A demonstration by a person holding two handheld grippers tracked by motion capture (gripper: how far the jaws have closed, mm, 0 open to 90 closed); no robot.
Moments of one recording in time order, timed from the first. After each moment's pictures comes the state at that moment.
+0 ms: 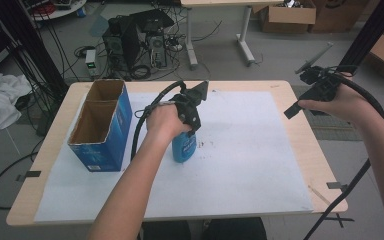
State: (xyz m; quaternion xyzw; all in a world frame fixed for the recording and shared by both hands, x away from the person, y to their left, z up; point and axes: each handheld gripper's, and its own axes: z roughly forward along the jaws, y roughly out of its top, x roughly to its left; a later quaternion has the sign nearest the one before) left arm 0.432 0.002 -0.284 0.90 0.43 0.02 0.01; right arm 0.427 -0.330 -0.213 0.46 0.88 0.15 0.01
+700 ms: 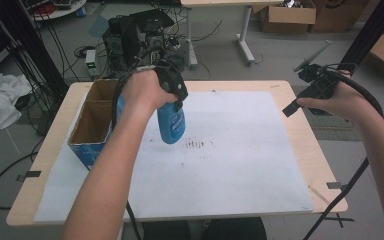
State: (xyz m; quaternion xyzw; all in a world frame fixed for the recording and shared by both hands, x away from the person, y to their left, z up) left arm 0.439 0.049 -0.181 0.86 0.51 0.02 0.03; right arm 0.431 -0.327 -0.211 0.46 0.88 0.15 0.01
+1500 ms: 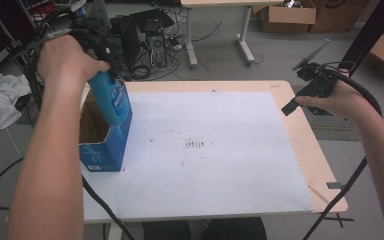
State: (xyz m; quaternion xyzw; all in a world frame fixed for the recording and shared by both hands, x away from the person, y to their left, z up) left arm 0.427 0.192 -0.108 0.73 0.68 0.05 0.04; right arm 0.434 -0.324 -0.209 0.46 0.87 0.15 0.01
